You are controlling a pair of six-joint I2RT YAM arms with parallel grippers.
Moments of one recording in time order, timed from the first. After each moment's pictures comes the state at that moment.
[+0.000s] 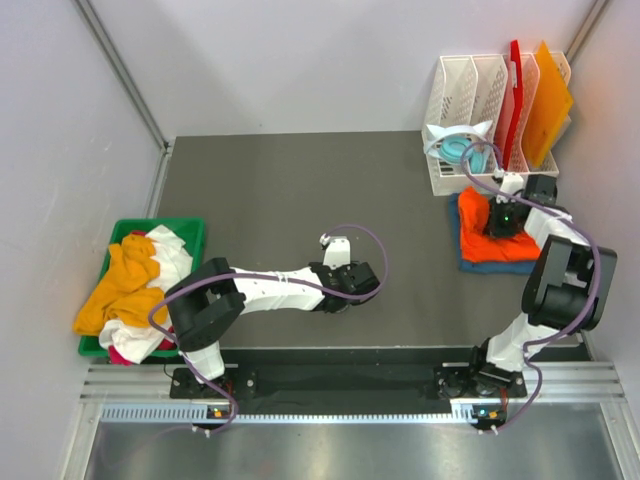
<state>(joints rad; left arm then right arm) -1.12 1.76 1.06 -0.51 -0.64 -1.05 -0.31 1.67 1.05 -0.39 -0.38 -0.35</state>
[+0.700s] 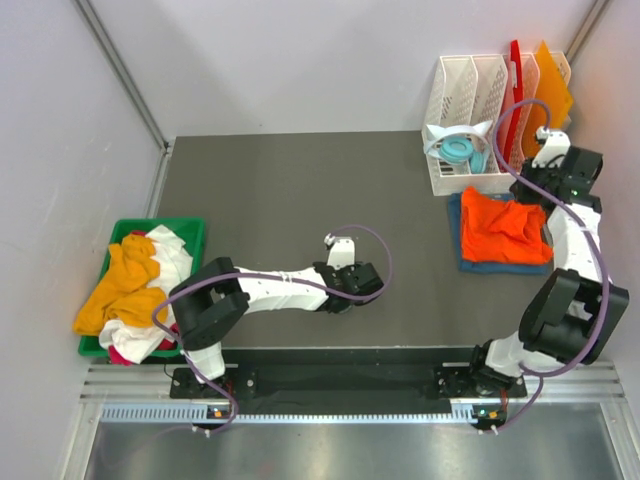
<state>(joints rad) -1.13 1.77 1.07 -0.51 -0.64 -1.03 -0.39 1.46 1.17 -0.37 -0.42 -0.21</state>
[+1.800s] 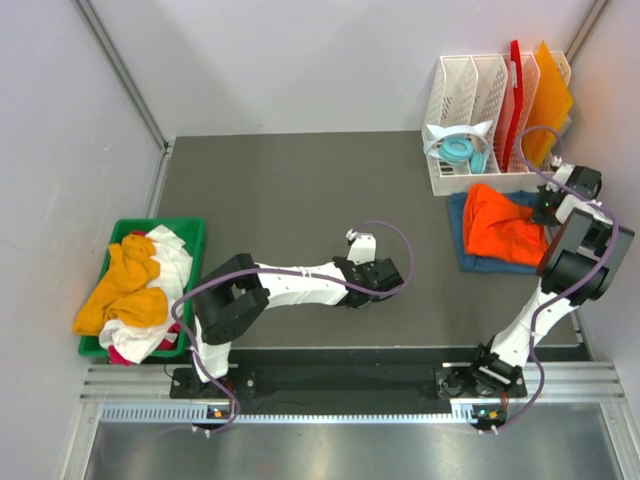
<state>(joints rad) -1.15 1.91 1.27 -0.55 -0.62 -0.97 -0.53 1.96 1.32 -0.25 -0.21 -0.20</state>
